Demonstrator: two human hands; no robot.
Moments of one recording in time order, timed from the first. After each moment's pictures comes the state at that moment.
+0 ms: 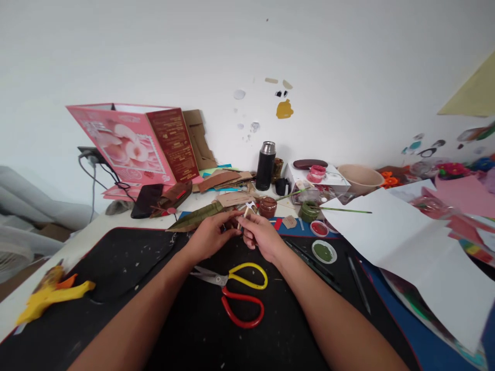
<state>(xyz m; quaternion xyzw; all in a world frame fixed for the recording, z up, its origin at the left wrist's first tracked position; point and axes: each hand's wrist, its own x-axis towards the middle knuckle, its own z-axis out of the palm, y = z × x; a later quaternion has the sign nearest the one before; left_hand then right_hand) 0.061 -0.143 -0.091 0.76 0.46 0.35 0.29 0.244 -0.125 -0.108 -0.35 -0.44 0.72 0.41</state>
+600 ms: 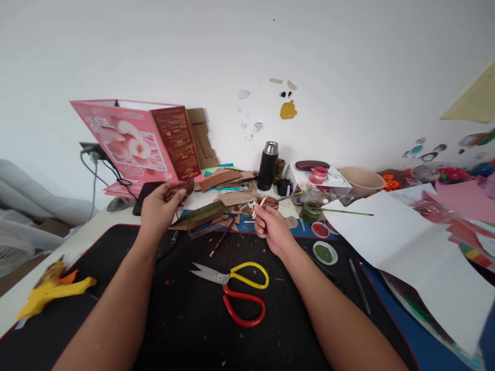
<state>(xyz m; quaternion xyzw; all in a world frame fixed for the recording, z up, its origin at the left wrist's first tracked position) -0.036 -0.115 -0.074 0.51 0.61 0.57 0.19 0.260 -0.111 -0.101 -0.37 -0.39 0.69 0.50</state>
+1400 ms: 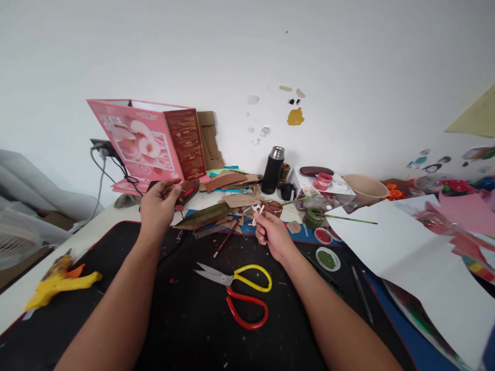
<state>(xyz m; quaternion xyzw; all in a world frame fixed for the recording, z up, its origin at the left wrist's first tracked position) -0.043 -0.120 -0.068 0.45 0.60 0.63 0.19 0.254 -0.116 -0.106 -0.38 -0.42 0.68 0.46</state>
